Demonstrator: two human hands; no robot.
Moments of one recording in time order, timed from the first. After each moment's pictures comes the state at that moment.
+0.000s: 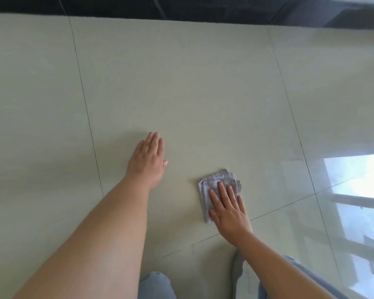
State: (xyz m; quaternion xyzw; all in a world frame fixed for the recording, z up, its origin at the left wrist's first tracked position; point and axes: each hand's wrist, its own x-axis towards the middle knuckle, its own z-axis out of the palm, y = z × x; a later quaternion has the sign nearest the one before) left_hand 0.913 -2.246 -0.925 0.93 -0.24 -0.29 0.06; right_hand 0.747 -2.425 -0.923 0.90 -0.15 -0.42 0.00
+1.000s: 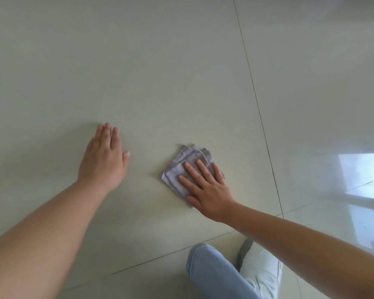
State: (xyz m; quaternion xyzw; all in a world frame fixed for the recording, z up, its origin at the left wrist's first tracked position) left_hand 0.918 -2.375 -0.938 0.96 -0.10 -0.24 0.10; right_hand 0.798 -2.606 -0.962 0.95 0.16 -0.25 0.00
